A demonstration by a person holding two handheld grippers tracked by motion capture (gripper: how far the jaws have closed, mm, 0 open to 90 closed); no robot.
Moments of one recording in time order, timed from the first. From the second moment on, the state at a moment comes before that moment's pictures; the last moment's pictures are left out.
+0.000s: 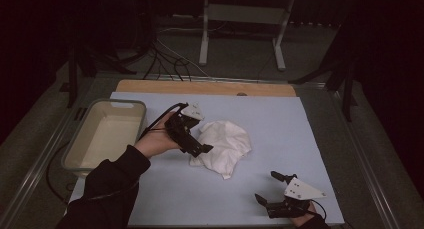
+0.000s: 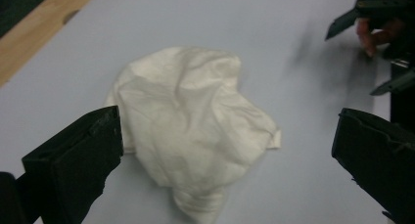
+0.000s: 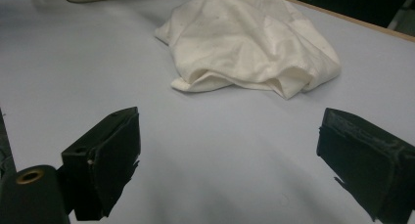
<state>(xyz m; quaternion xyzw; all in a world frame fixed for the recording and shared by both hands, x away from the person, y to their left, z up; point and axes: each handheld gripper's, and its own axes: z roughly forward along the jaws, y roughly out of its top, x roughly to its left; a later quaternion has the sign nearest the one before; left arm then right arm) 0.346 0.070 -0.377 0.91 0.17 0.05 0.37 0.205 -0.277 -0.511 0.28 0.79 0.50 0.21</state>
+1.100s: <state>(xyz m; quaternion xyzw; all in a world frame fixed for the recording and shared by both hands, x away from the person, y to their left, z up) 0.275 0.118 -0.462 0.93 0.14 0.03 0.34 0.204 -0.276 -0.510 0.28 0.80 0.50 0.21</state>
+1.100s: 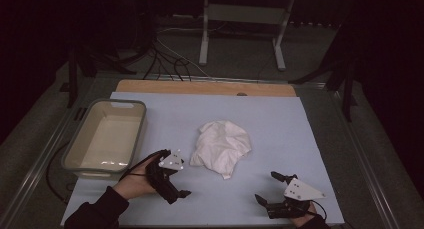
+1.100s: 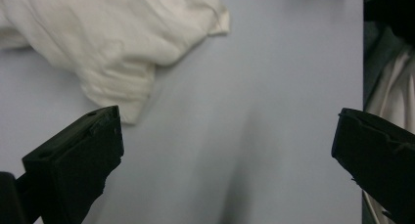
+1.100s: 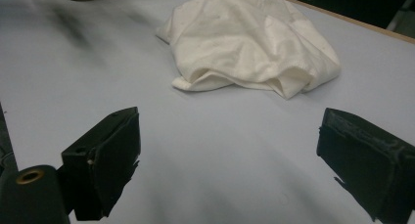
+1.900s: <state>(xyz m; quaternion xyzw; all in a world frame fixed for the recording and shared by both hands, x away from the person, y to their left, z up) 0.241 0.171 -0.491 0.93 0.16 0.02 0.34 0.205 -0.274 -0.511 0.28 0.80 0.49 0.21</state>
